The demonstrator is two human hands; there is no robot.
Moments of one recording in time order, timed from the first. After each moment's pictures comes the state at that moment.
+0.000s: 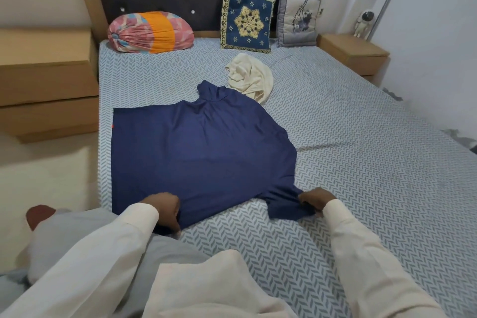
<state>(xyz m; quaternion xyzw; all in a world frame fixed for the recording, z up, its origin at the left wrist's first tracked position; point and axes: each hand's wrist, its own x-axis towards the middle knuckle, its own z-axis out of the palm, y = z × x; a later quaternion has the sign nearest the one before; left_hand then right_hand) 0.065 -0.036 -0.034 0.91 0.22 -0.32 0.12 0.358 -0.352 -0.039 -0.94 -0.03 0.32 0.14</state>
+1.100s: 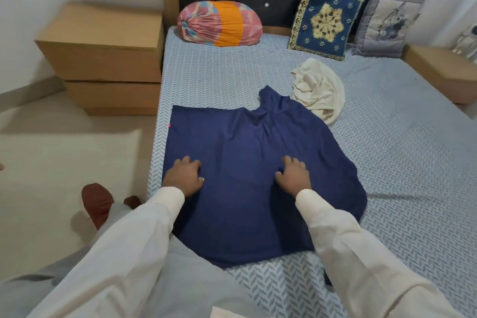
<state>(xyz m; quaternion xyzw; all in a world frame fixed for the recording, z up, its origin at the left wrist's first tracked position) 0.083 0.106 -0.052 0.89 0.42 -0.05 0.16 0.337 -0.070 -0.046 -0.92 -0.36 0.13 0.06</state>
